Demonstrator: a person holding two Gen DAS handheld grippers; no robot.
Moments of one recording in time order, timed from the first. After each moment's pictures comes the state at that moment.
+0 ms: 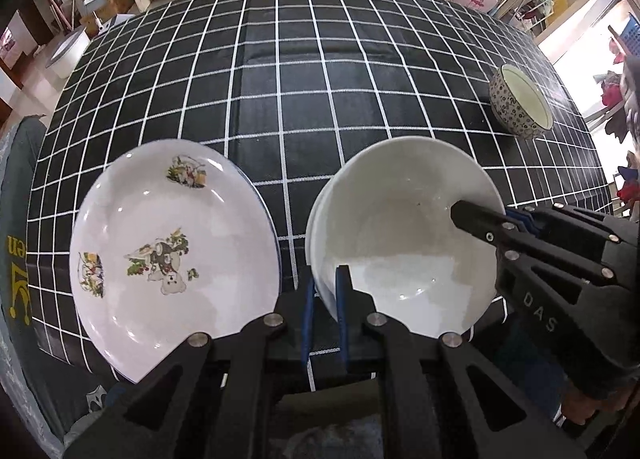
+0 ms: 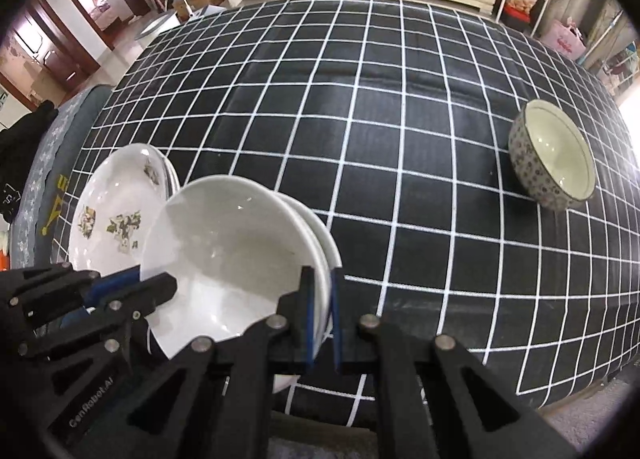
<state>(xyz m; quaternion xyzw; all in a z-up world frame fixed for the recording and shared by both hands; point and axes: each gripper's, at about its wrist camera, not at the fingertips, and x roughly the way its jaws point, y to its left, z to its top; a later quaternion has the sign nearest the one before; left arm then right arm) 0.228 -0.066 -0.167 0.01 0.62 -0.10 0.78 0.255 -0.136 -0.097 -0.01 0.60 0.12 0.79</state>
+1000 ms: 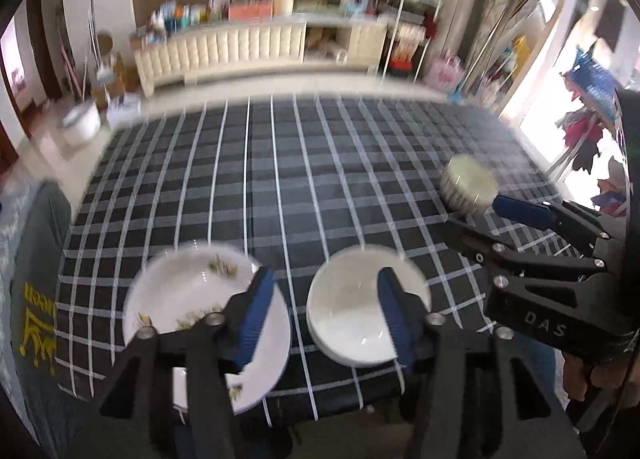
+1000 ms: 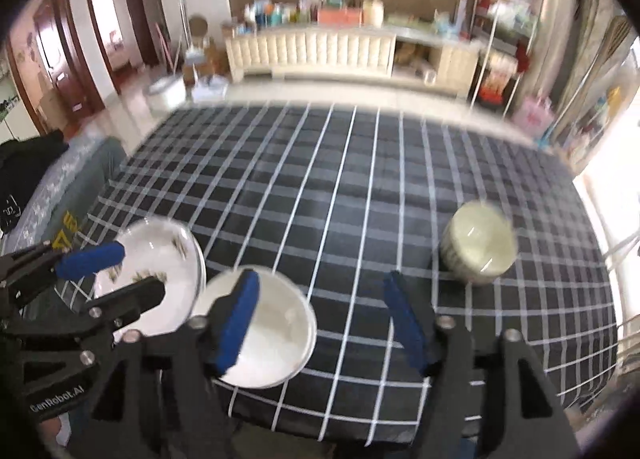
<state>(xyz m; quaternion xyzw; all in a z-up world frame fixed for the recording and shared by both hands) 0.198 -0.050 -0.061 0.01 0.44 -0.13 0.89 0.222 -0.150 0.009 -0.04 0.45 0.10 0.89</state>
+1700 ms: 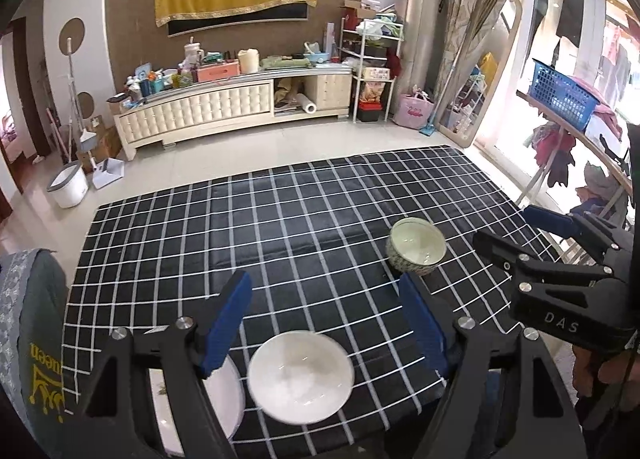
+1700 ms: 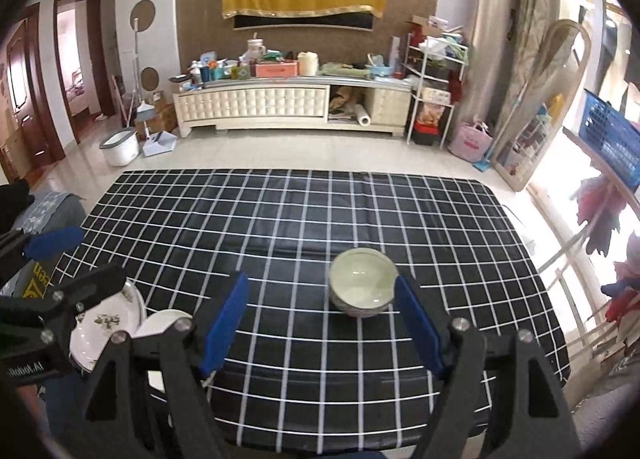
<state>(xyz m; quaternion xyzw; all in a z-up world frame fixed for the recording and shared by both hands) 0.212 -0.123 -0.003 0.04 0.37 -0.17 0.91 0.216 -0.243 0.059 -0.03 0.39 0.01 0.92</state>
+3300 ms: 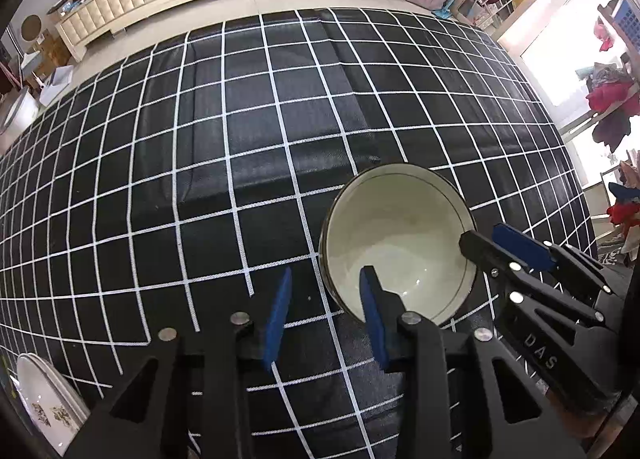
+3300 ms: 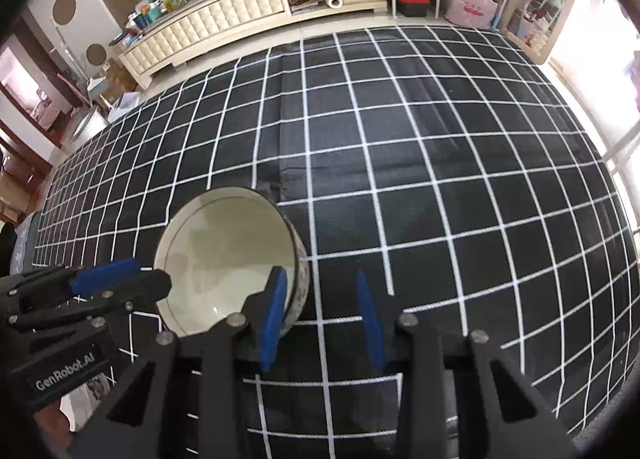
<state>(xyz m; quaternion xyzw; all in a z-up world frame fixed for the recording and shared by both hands) 0.380 -0.273 -0.163 0.04 0.60 -0.16 0.78 0.339 -0.367 -0.097 0.09 0.56 0.01 0.82</state>
